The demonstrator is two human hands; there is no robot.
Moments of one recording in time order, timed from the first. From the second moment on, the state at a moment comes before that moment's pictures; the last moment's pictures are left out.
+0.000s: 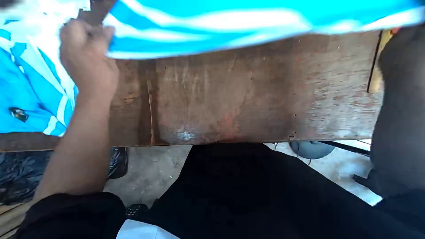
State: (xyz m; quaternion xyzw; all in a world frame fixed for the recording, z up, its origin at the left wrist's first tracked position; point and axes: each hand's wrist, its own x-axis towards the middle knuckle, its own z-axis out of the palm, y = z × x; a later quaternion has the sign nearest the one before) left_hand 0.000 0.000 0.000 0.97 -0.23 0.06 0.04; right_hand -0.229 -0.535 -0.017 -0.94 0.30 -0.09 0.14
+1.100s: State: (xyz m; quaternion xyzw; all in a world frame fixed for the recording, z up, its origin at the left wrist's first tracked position) left_hand -0.009 -0.045 -0.107 0.95 -0.23 -0.11 0.18; right_hand -0.200 -0.509 -0.110 -0.97 0.20 0.02 0.14
